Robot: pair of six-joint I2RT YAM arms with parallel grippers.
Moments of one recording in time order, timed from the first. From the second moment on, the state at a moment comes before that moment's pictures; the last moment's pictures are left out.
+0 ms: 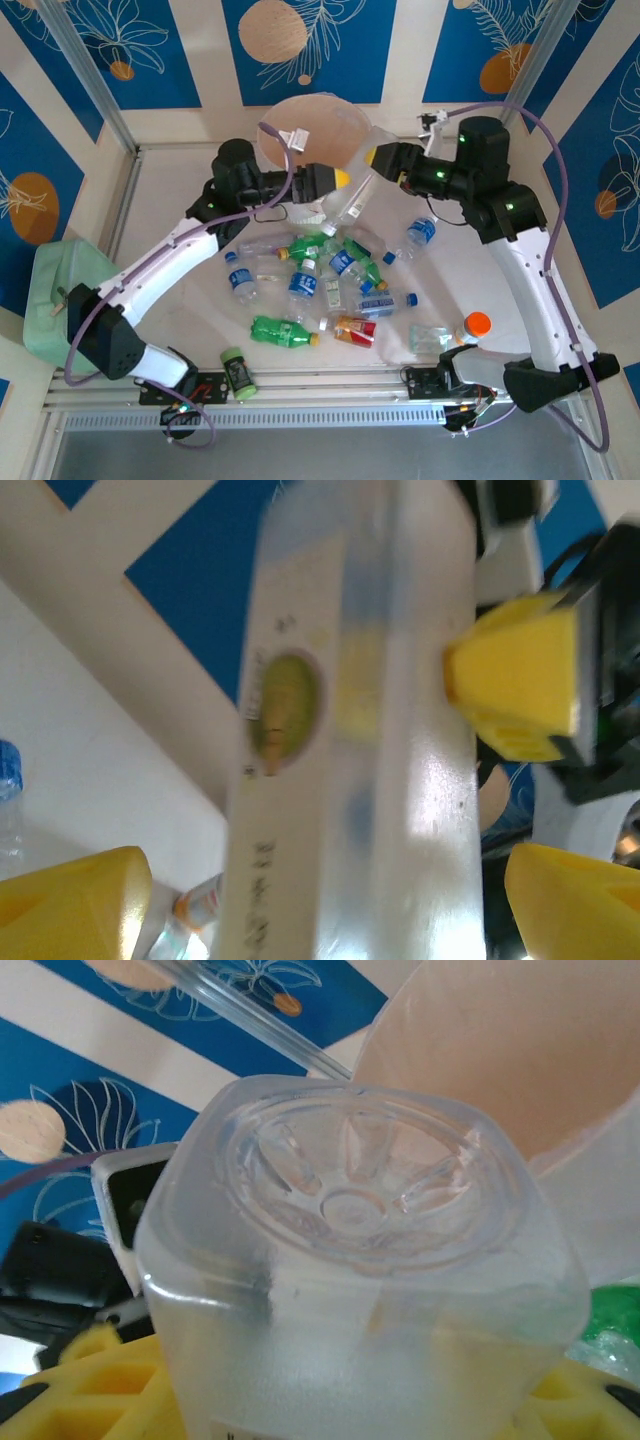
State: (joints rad) left arm -0.60 1.46 1.31 0.24 0.85 -1.02; right arm 0.28 1.20 1.55 -0.68 -0.62 0.77
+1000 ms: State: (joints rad) left arm -0.61 1.53 1.31 0.68 1.01 -1.38; right arm 0.36 1.26 1.60 -0.49 -0.76 0.79
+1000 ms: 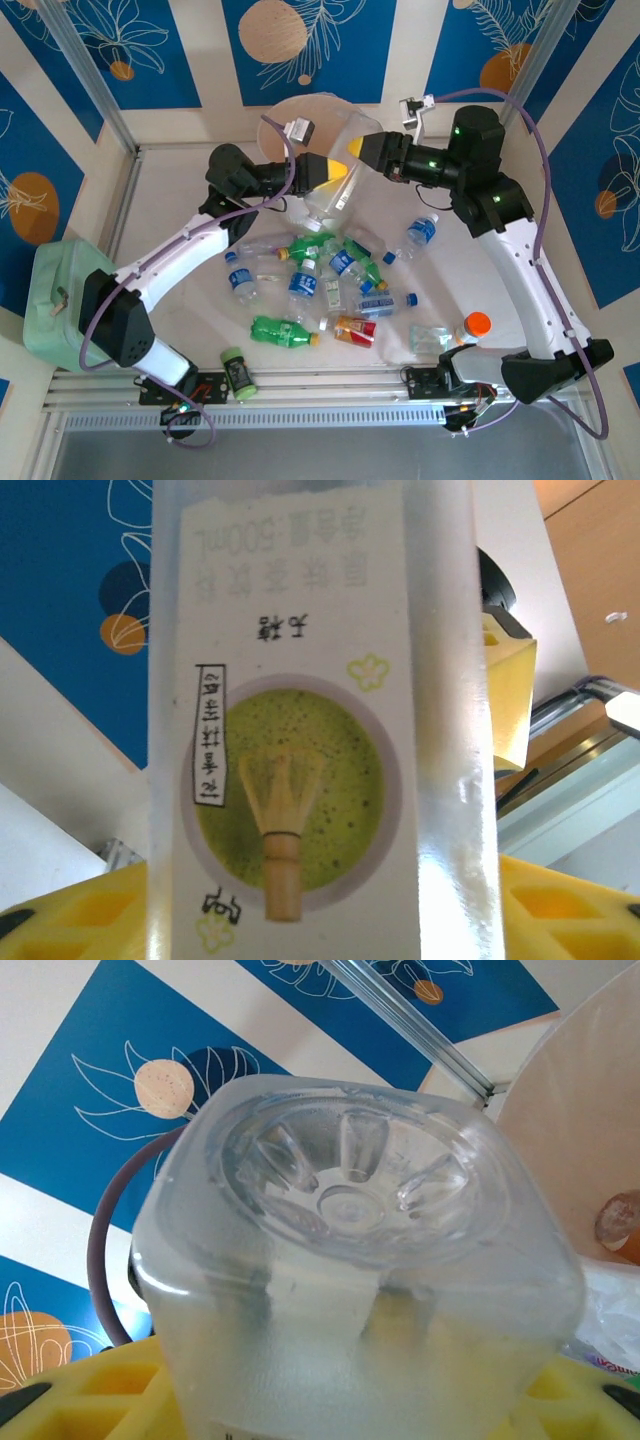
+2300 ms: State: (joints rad) left arm -0.50 2.10 2.48 -1.02 0.09 -0.37; right arm -0.03 1.16 1.44 -0.89 -0.49 0.82
